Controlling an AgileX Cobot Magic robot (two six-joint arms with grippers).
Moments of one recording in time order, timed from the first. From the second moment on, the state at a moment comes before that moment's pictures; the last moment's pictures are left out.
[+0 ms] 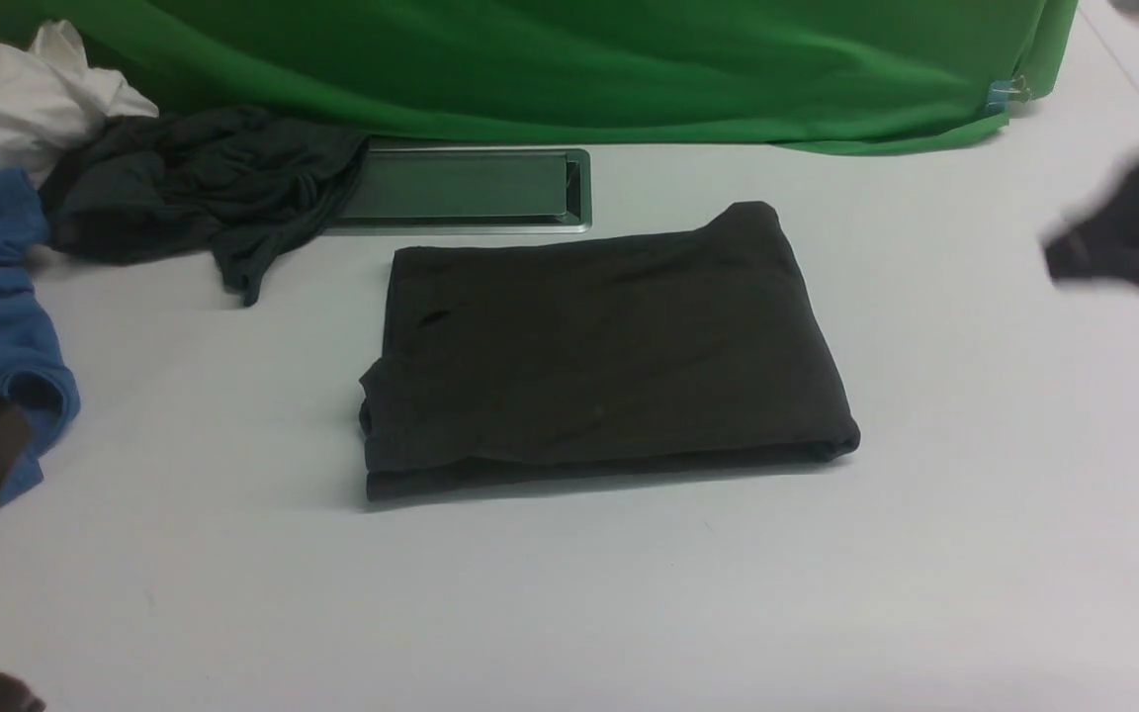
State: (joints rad) right arm 0.21 1.11 -1.03 0.21 0.92 -0.13; left arm -0.23 0.20 -0.30 -0.24 0.17 0.41
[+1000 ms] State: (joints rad) right arm 0.20 0.51 -0.56 0.14 0.59 -0.04; left arm -0.24 0.19 -0.29 -0.23 0.18 0.41
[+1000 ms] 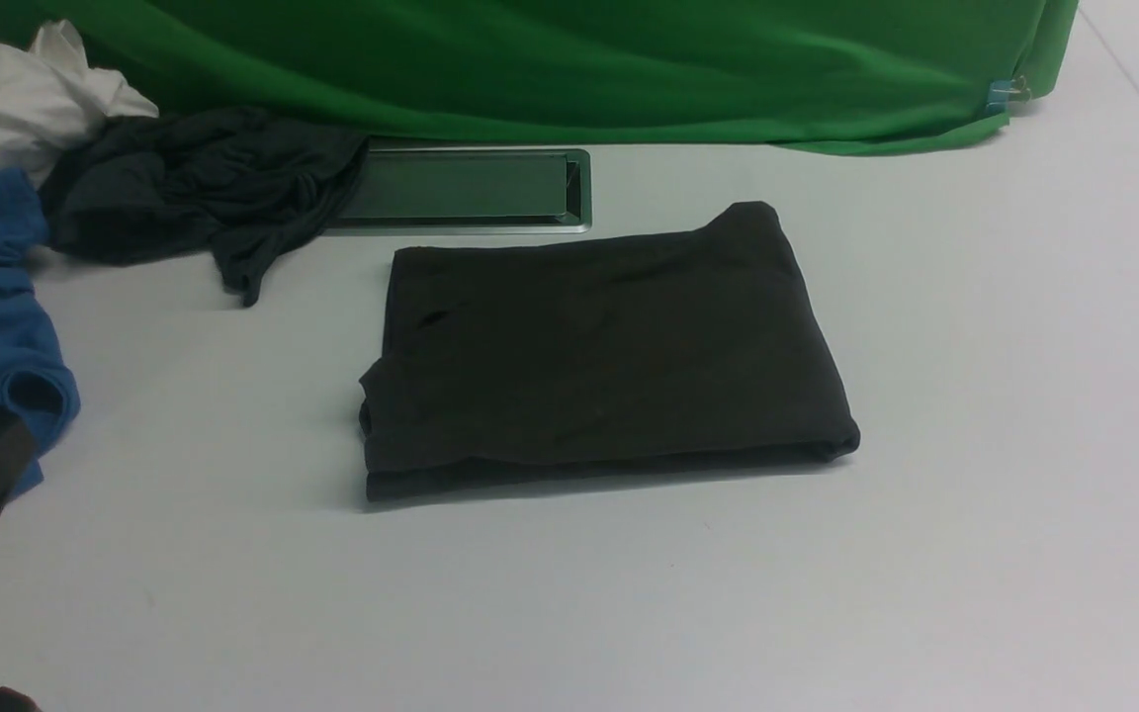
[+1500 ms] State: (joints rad) right arm 0.02 0.03 -0.02 0.13 0.22 -0.11; left arm -0.24 0.19 -0.29 -0.23 0.18 0.41
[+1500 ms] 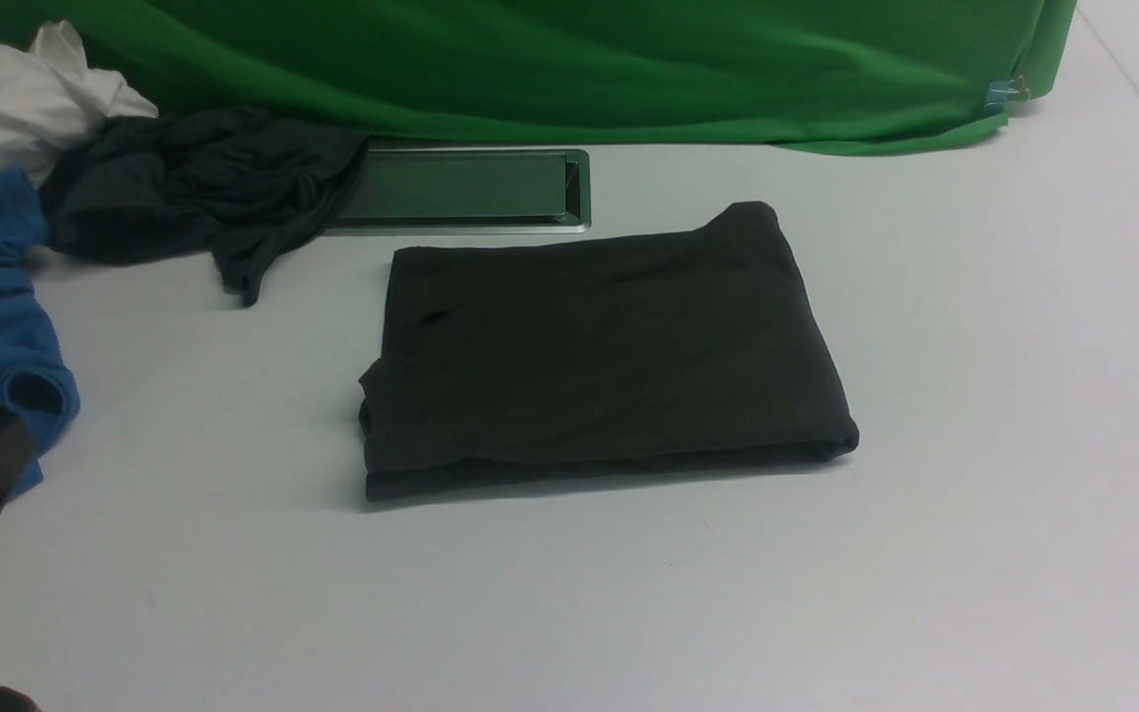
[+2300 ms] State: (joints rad) right arm 0.02 0.00 0.01 0.13 0.27 -0.11; left arm -0.24 0.19 -0.29 -0.23 0.18 0.41
